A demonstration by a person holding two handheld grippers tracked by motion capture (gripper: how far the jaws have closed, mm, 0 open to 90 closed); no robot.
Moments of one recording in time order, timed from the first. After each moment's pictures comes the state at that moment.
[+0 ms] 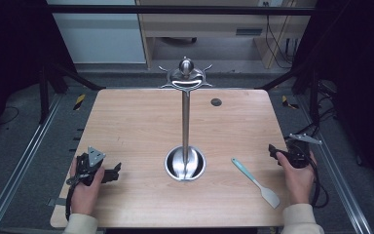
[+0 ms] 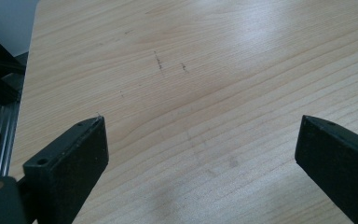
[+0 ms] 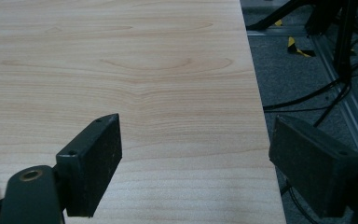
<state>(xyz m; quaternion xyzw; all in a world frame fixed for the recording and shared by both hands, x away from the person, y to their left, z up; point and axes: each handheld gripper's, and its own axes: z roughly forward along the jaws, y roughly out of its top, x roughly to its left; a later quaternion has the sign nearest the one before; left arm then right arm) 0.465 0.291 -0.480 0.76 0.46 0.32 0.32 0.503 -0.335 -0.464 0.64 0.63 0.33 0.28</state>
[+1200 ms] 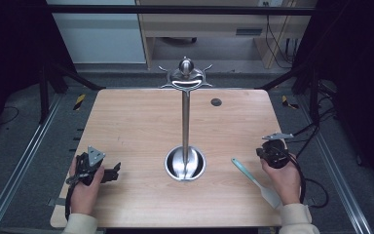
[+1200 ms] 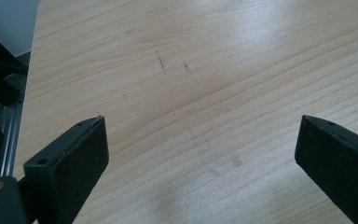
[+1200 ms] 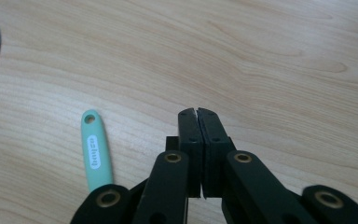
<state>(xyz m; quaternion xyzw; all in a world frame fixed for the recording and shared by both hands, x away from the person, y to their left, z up) 0.466 0.292 -0.478 0.77 0.46 0.32 0.31 0.502 -0.273 -0.450 0.53 0.77 0.28 0.23</state>
